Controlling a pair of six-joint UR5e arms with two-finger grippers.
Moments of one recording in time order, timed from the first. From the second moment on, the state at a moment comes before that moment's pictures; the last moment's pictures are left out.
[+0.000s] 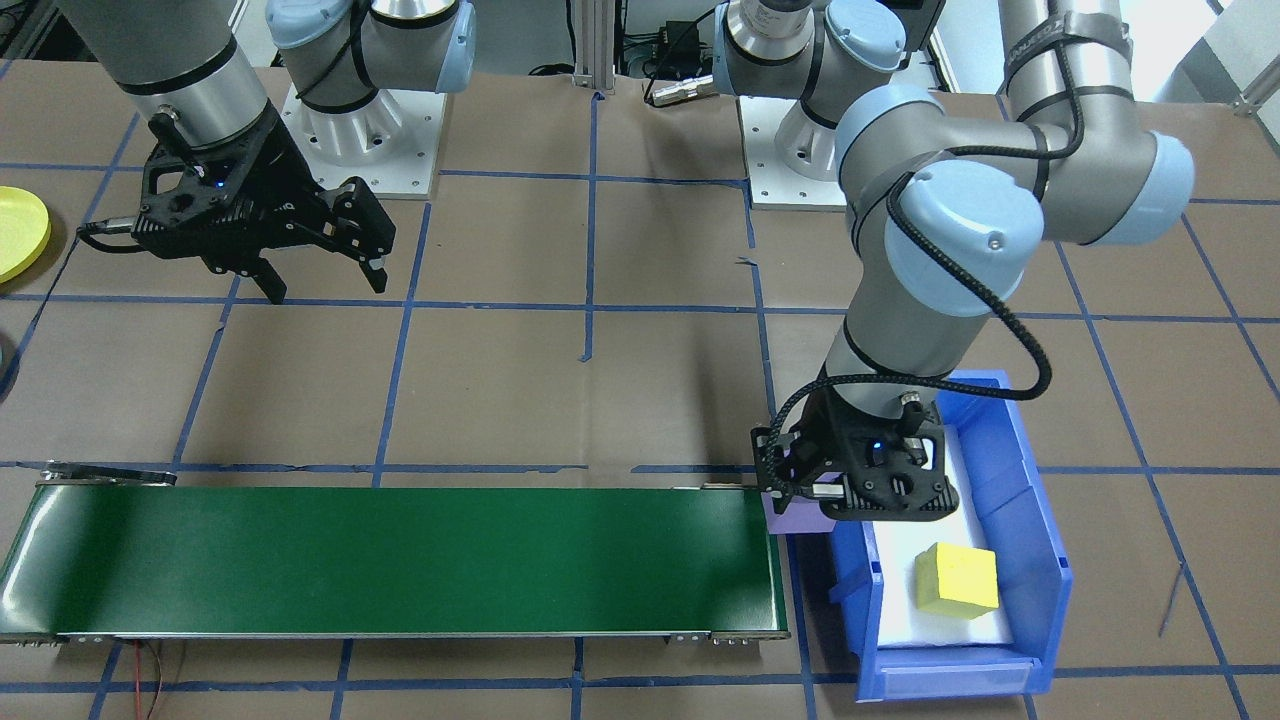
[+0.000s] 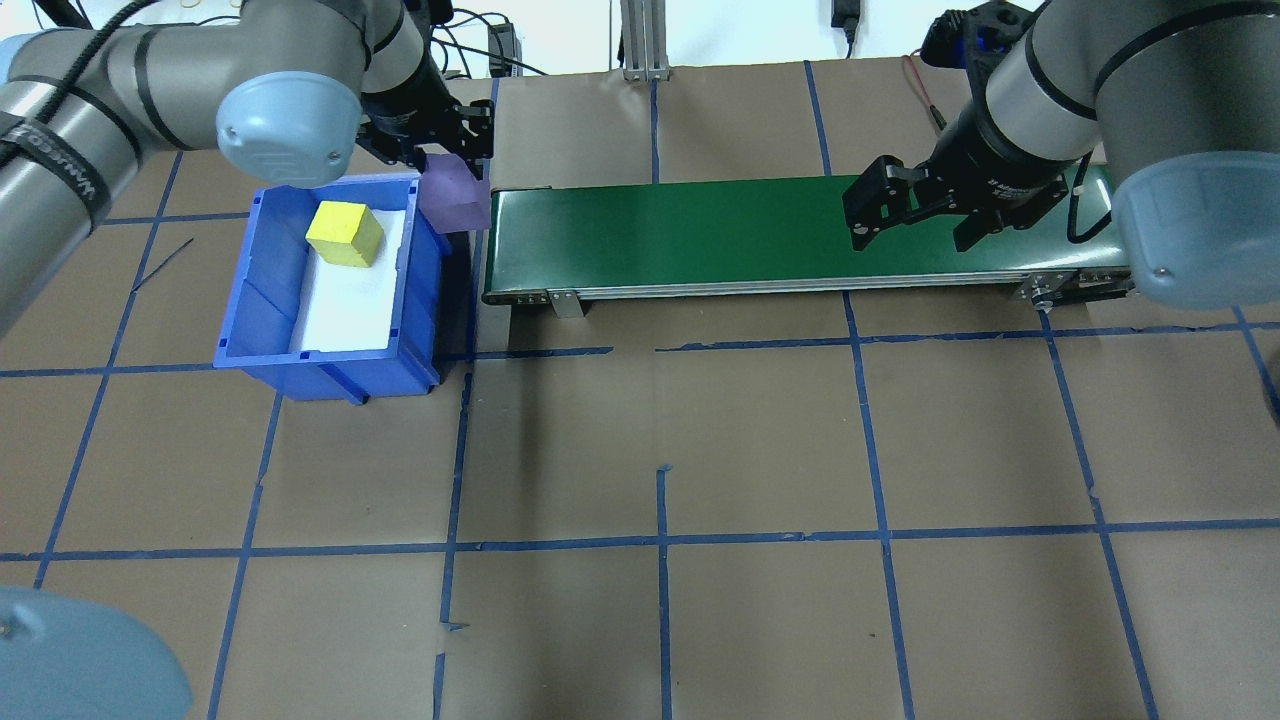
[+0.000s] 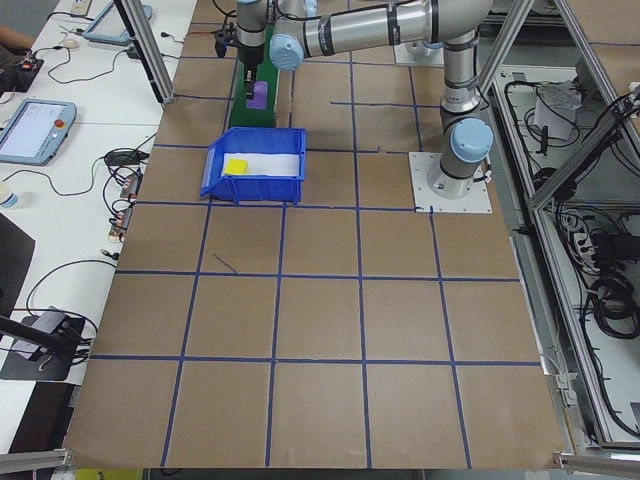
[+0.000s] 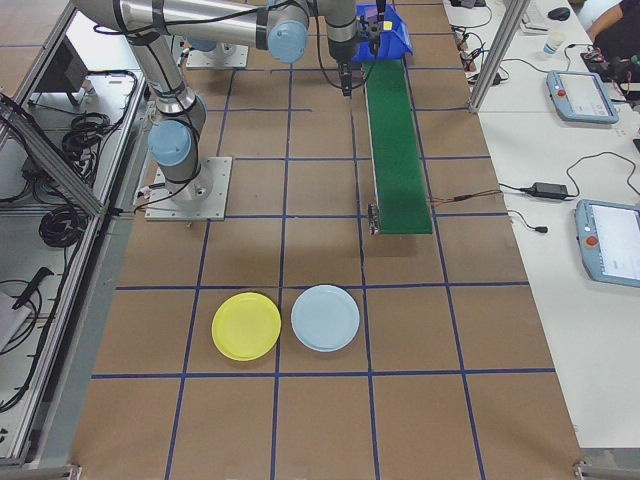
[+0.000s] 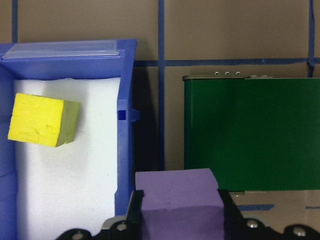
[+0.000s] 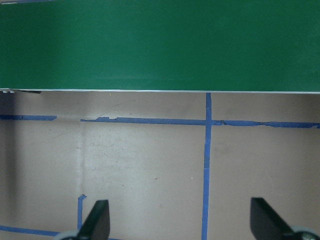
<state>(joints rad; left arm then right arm) -1.64 -1.96 -1.46 -1.11 1.54 -0.07 1.52 -1.63 1.77 -1.83 -1.40 -0.07</state>
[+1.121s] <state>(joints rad) -1.68 -2.09 -1.49 -0.95 1.47 -0.13 1.52 -1.63 1.77 -1.83 -1.40 -0.07</state>
